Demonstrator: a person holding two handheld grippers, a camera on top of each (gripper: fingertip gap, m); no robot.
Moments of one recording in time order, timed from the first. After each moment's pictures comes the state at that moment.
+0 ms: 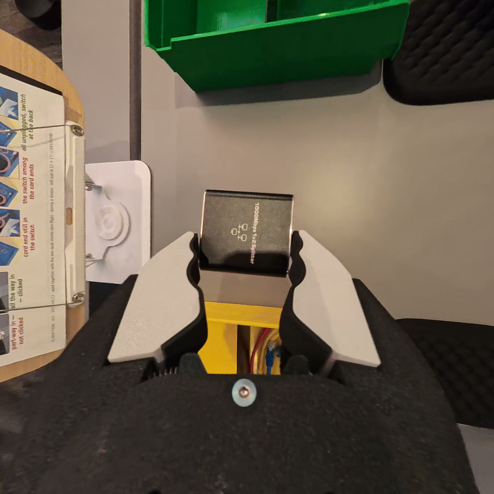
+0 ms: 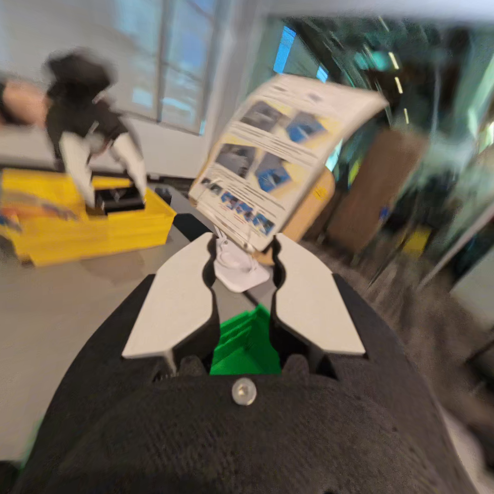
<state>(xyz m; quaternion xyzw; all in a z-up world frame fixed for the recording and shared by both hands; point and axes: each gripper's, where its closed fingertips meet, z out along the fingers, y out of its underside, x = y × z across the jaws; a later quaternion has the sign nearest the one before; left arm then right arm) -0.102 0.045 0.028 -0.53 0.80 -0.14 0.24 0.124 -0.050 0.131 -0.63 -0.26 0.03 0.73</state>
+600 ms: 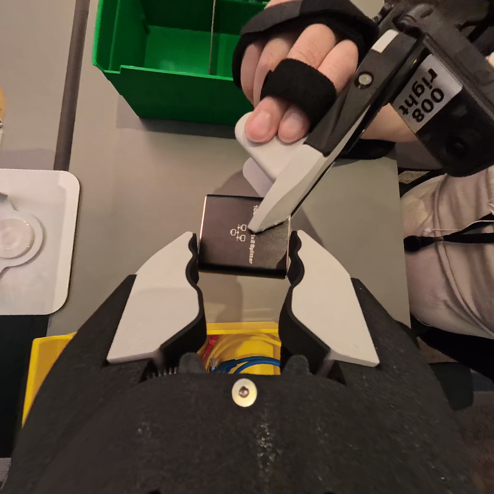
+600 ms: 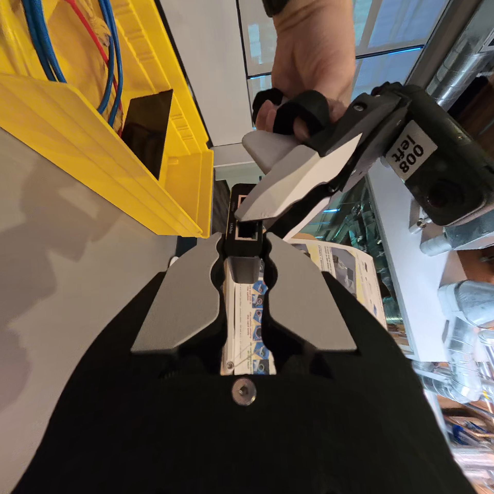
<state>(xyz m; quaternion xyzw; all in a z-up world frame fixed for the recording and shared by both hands) -0.122 0.011 0.044 -0.55 0.76 -0.30 0.17 -0.134 0.013 0.053 -0.38 -0.62 -0.28 0.62</state>
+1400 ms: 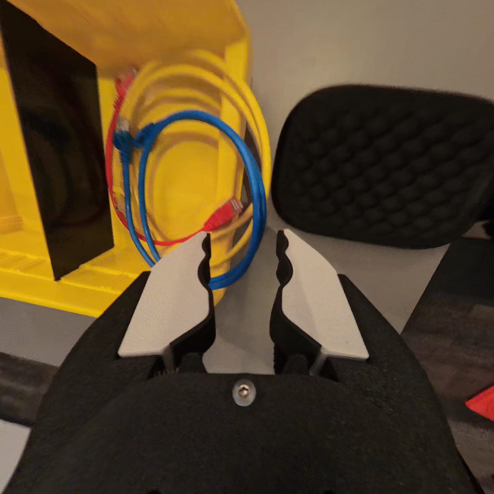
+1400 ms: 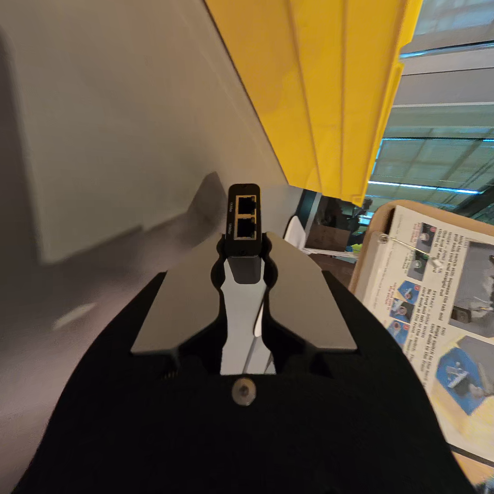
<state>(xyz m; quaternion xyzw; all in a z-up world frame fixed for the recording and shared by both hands) -0.362 -0.004 -0.074 -0.62 0.77 -0.04 0.12 -0.108 0.061 -0.116 -0.49 -0.72 -0.27 0.42</state>
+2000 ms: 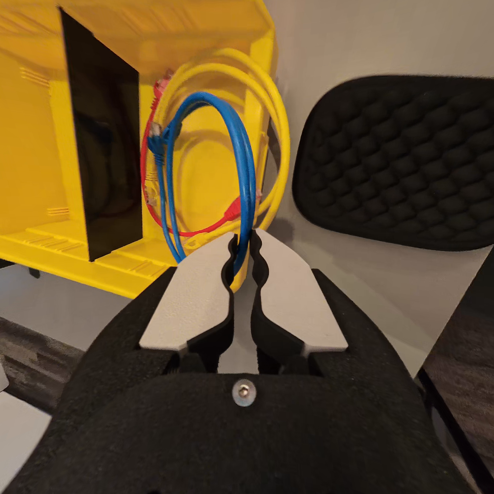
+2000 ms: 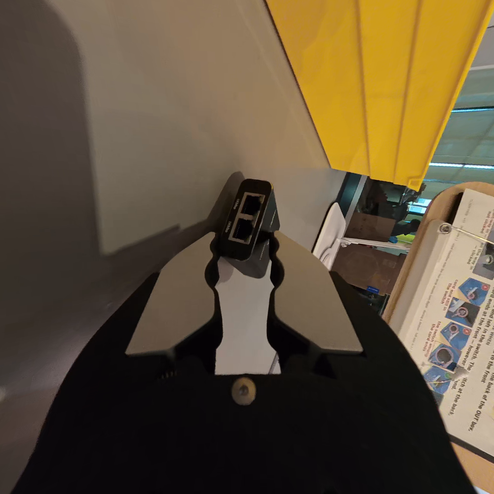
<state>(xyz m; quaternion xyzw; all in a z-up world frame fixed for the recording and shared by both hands) -0.371 0.007 -0.067 -0.61 0.77 -0.01 0.19 -0.094 0.053 -0.139 -0.54 -0.72 -0.24 0.37</state>
